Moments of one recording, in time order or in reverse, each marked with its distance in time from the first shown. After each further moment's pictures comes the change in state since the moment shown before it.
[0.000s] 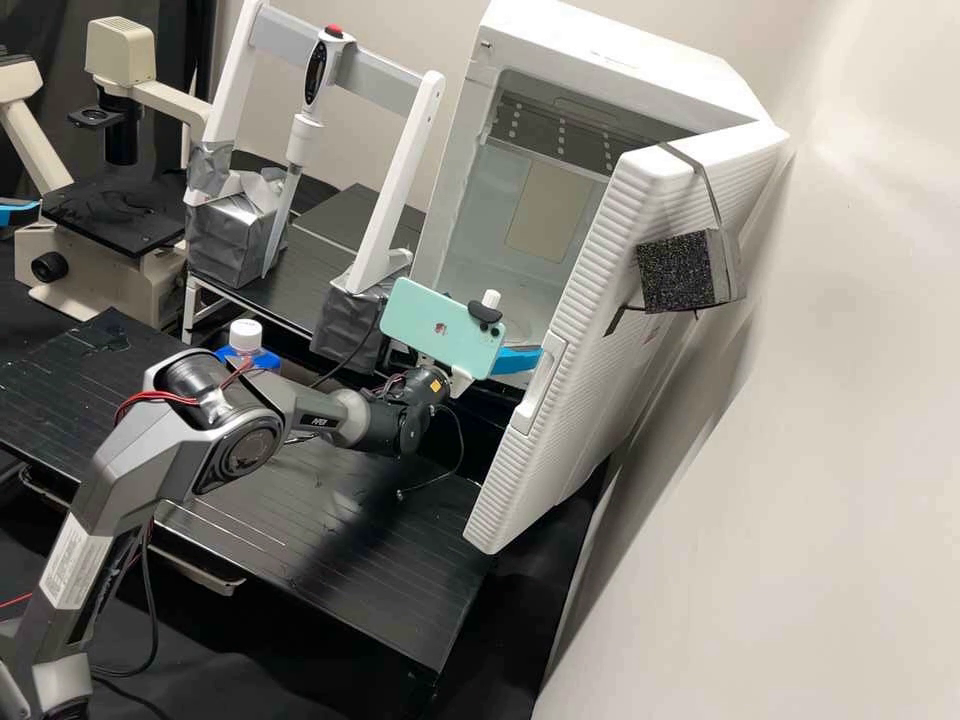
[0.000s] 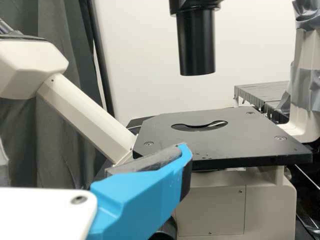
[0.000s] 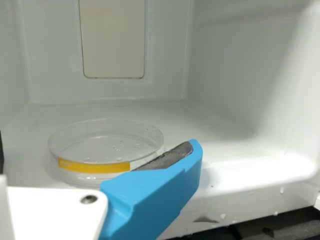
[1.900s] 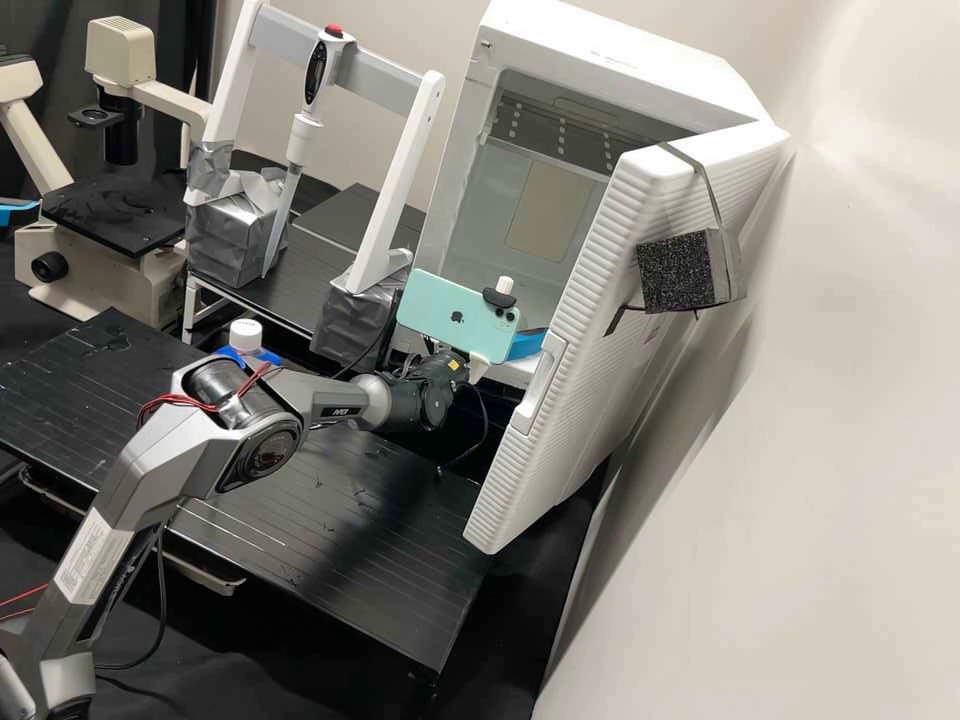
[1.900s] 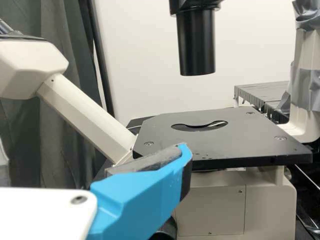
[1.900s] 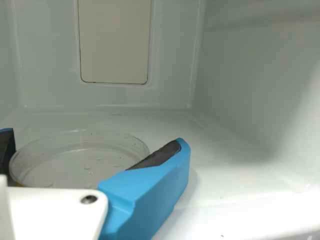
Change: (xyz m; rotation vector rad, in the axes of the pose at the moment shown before) left arm 0.000 0.000 0.000 0.000 0.000 0.000; right arm 0.035 0.005 0.003 -0.043 -0.063 -0.062
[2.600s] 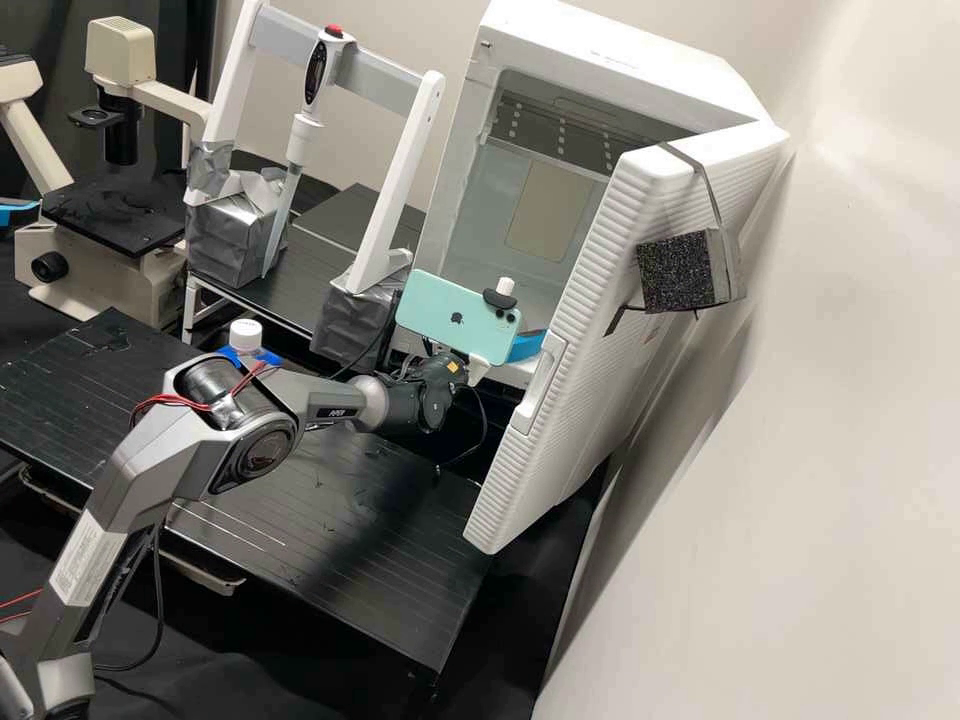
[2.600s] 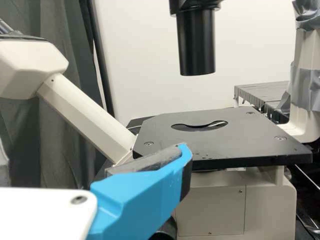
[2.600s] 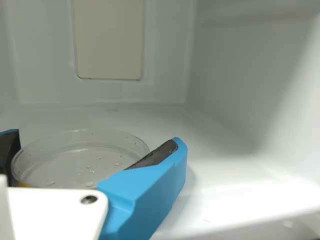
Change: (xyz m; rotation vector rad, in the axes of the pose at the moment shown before) left arm 0.000 0.000 0.000 0.000 0.000 0.000; right arm -0.014 0.012 0.002 0.002 -0.011 0.021
